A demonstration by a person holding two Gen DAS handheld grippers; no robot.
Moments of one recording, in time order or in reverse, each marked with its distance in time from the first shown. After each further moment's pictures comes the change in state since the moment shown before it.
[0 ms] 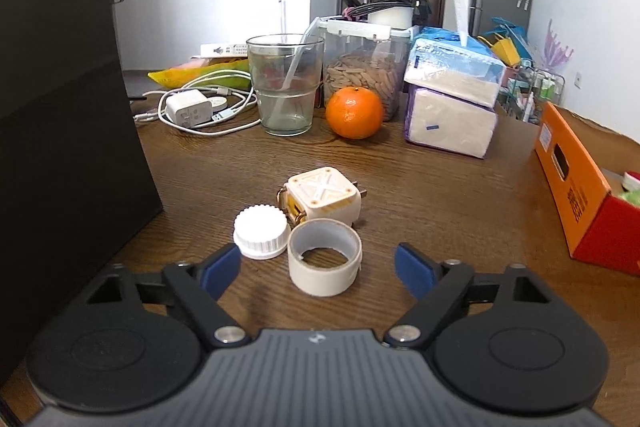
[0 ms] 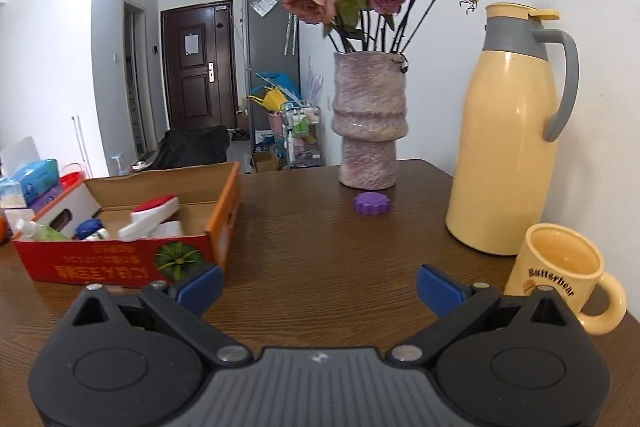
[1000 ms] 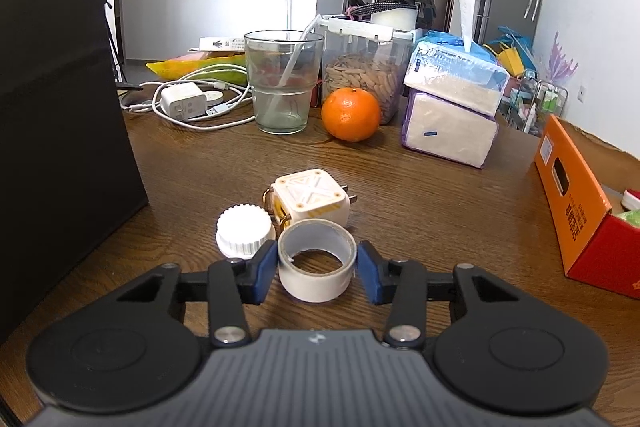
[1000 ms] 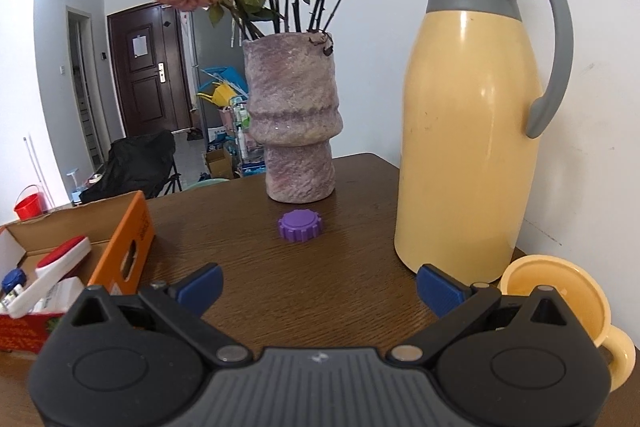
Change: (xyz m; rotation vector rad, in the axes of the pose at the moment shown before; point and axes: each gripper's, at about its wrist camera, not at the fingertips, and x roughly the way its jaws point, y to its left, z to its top) left arm 0.006 -0.005 0.000 -0.048 -0.002 -0.007; right arm 0.087 -0.066 0.038 0.107 0.041 -0.110
